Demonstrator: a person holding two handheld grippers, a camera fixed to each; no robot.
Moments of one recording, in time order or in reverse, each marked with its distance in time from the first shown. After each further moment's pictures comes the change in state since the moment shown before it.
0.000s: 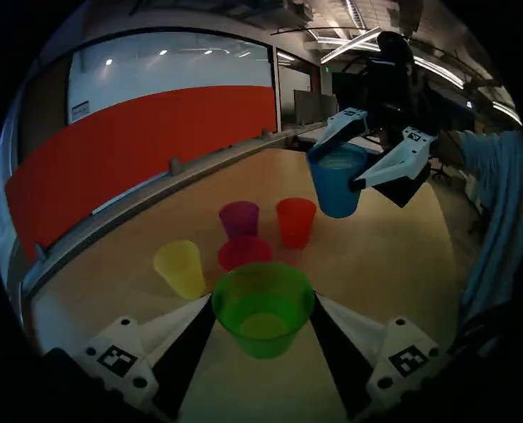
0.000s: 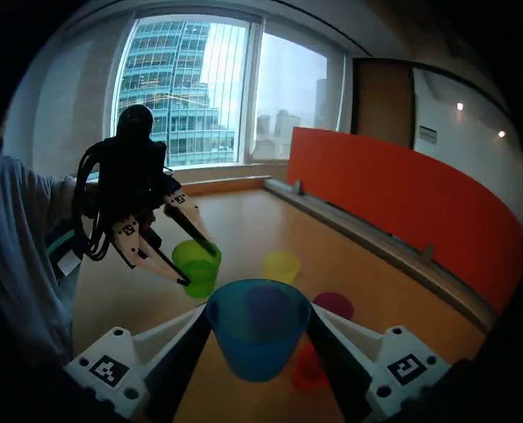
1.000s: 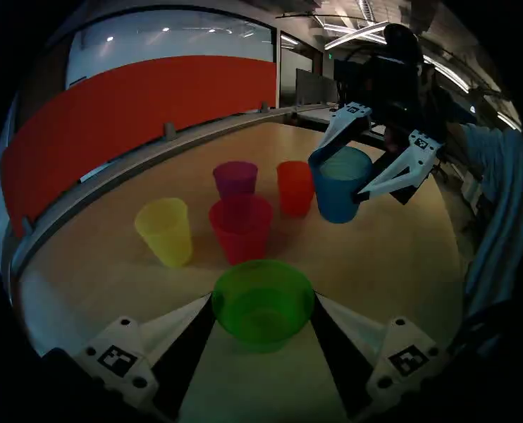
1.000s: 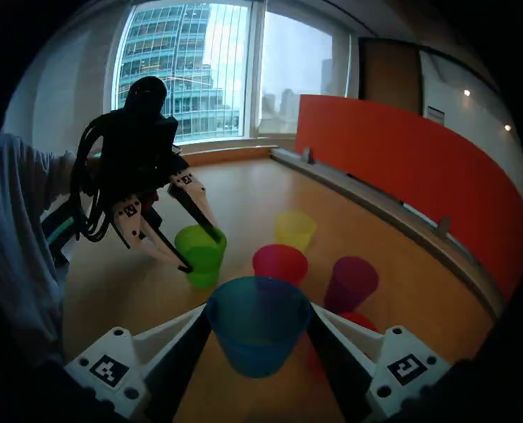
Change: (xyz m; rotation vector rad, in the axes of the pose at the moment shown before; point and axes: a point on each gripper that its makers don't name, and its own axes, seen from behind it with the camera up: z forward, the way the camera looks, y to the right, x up) left arm -0.050 0.002 0.027 -0.041 -0.095 -0.052; right arm -0.056 -0.010 0.032 0.031 -0.106 0.011
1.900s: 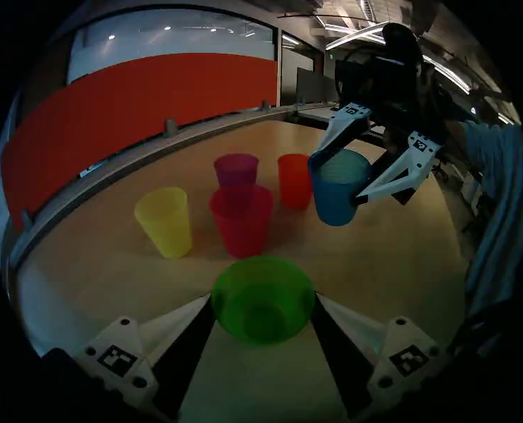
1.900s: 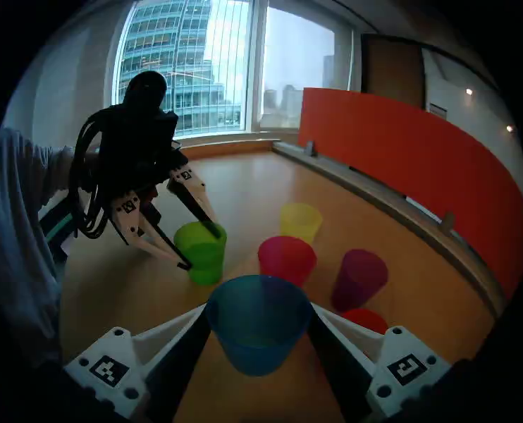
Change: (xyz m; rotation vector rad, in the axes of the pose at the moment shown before) left arm -0.014 0.001 0.001 0.001 0.000 -0.004; right arm -0.011 -0.006 0.012 0.004 -0.024 -0.006
